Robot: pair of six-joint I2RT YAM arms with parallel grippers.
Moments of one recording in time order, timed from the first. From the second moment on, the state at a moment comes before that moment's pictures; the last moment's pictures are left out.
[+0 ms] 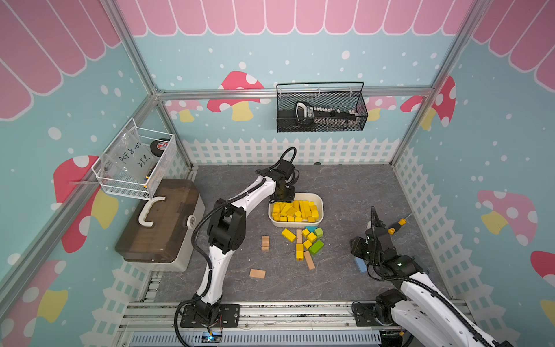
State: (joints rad) left arm -0.50 2.26 2.01 -0.92 0.08 -0.37; right arm 0.37 0.73 0.44 -0.55 0.13 0.66
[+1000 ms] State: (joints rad) left arm -0.56 2.02 1.79 -0.92 0.09 -0.36; right arm 0.37 0.73 0.44 -0.54 0.13 0.66
